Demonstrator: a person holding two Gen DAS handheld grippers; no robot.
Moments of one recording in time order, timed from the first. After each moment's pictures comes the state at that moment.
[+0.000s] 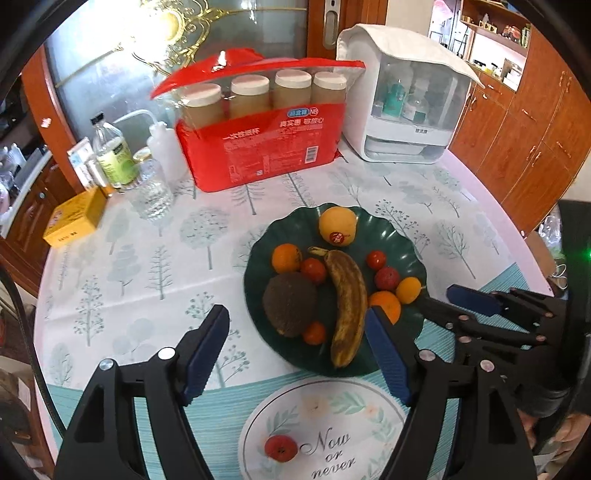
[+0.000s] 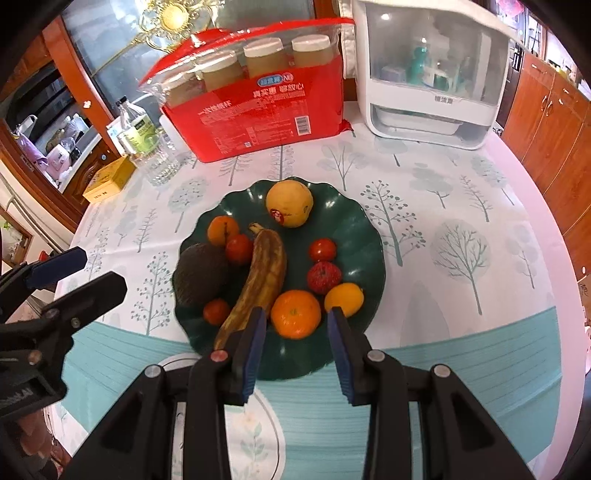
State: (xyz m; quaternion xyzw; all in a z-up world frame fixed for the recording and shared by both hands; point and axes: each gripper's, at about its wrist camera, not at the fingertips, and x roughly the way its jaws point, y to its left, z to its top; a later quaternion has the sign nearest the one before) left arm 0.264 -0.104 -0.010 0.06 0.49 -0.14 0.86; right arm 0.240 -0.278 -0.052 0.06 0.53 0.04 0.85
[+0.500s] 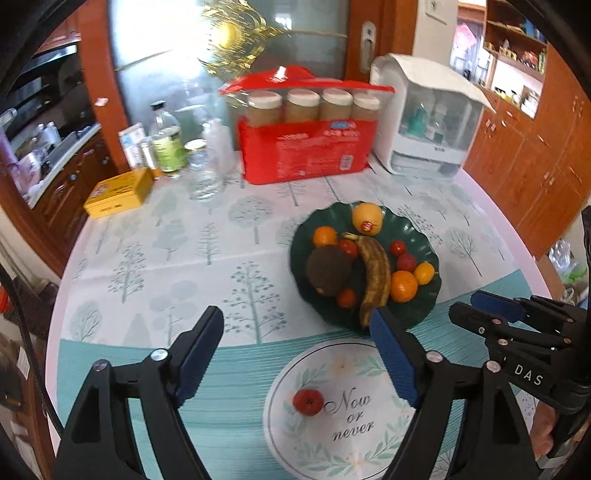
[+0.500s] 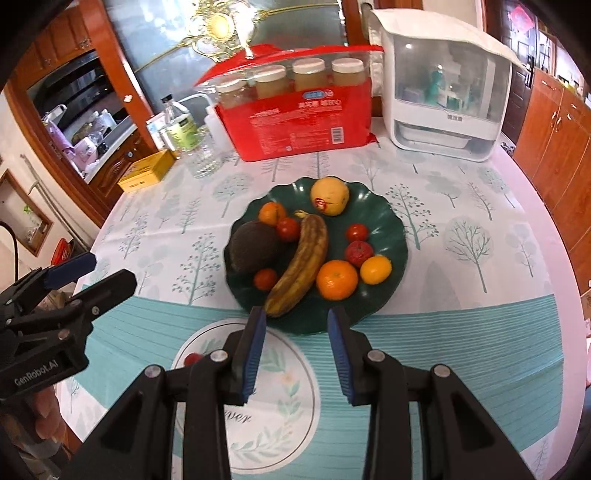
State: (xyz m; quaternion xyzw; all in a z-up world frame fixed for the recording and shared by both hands) left arm 0.194 -0.048 0.009 0.03 0.45 -0.09 0.89; right arm 0.182 -0.245 -0.022 0.05 0.50 0.08 0.86
